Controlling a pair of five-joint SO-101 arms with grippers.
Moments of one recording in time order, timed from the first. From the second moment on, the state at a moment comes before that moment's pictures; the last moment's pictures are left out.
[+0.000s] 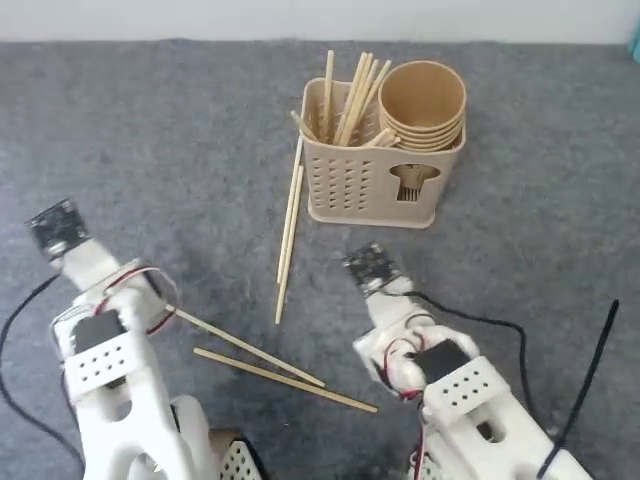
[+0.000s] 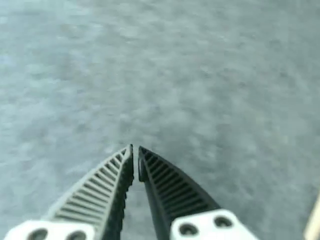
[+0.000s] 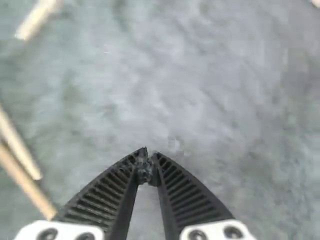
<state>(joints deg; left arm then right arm) -32.7 -49.0 72.2 45.2 13.4 -35.3 -54.5 80.4 46.8 3.0</state>
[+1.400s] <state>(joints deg) -45.3 -49.0 75.7 42.9 15.1 -62.9 -6.2 54.1 20.7 -2.9</state>
